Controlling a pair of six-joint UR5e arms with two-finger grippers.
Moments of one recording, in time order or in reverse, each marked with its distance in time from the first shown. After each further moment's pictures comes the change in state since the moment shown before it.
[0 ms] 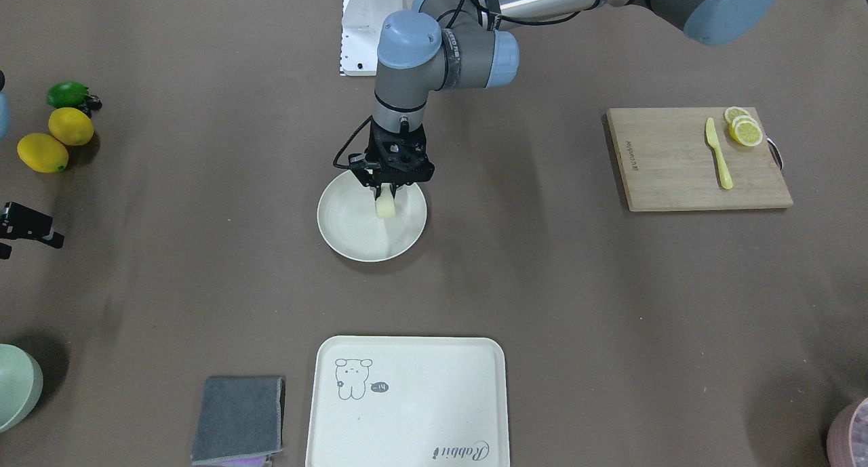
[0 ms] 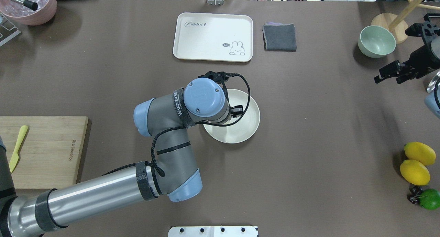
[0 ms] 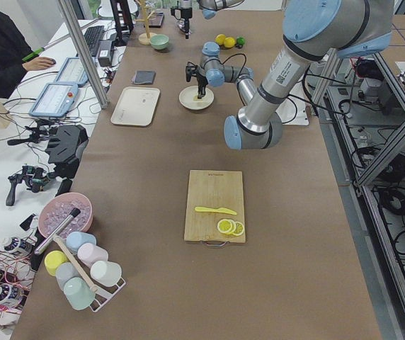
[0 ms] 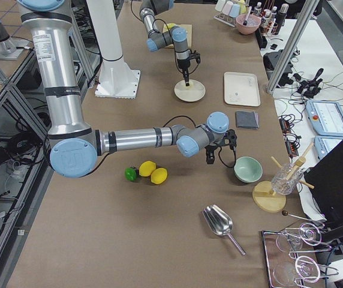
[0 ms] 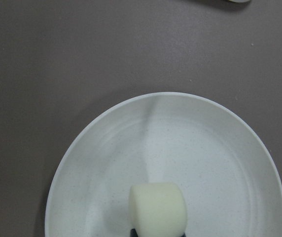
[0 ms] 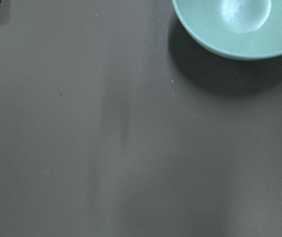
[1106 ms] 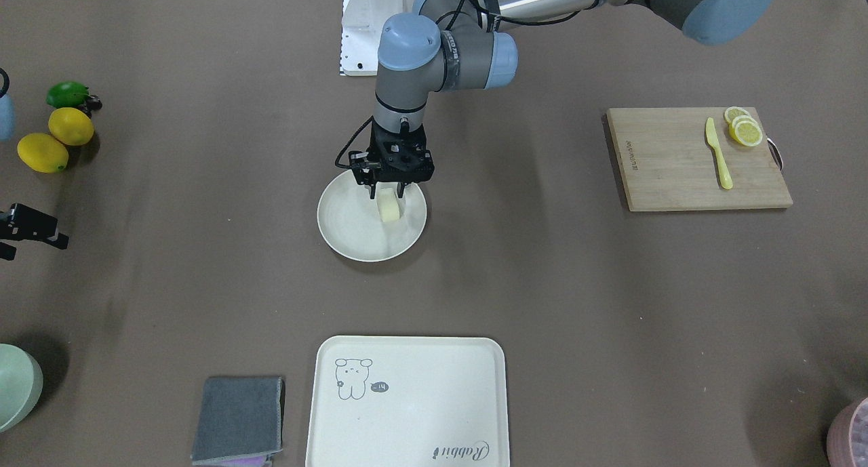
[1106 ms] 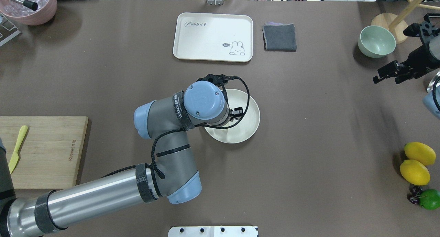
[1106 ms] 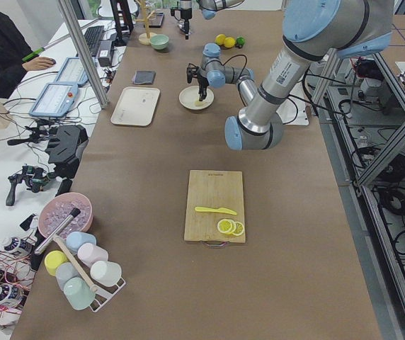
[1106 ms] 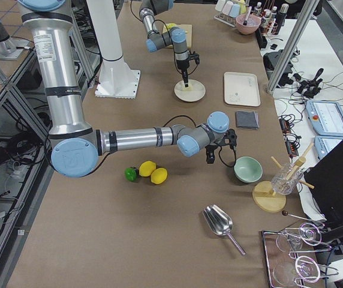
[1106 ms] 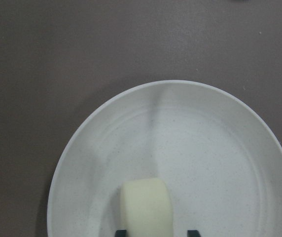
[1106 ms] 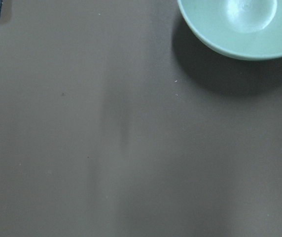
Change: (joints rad) left arm 0.007 0.006 0.000 0.000 0.002 0.001; right arm -0.005 0.005 -0.003 0.000 0.000 0.000
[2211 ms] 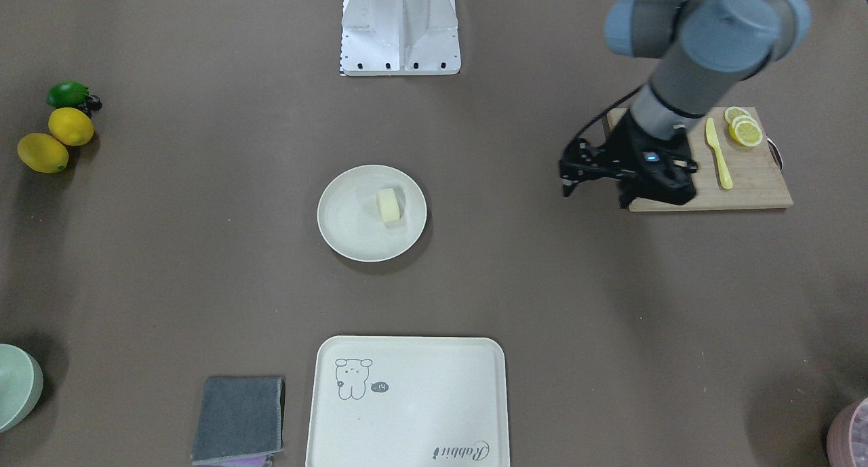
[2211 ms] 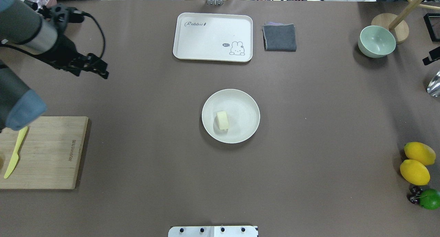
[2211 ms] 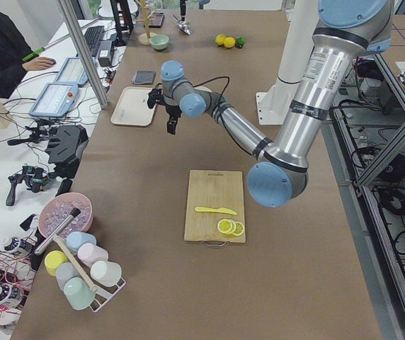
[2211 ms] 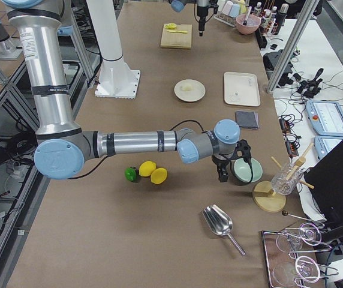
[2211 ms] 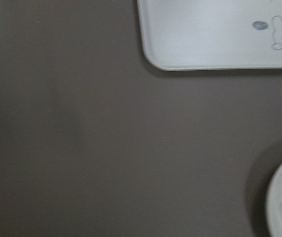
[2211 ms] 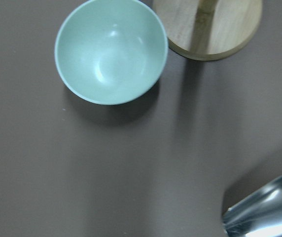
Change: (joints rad) left arm -0.595 0.584 -0.422 0.113 -0.604 0.745; right arm 0.234 -0.002 -0.011 -0.231 -0.077 -0.428
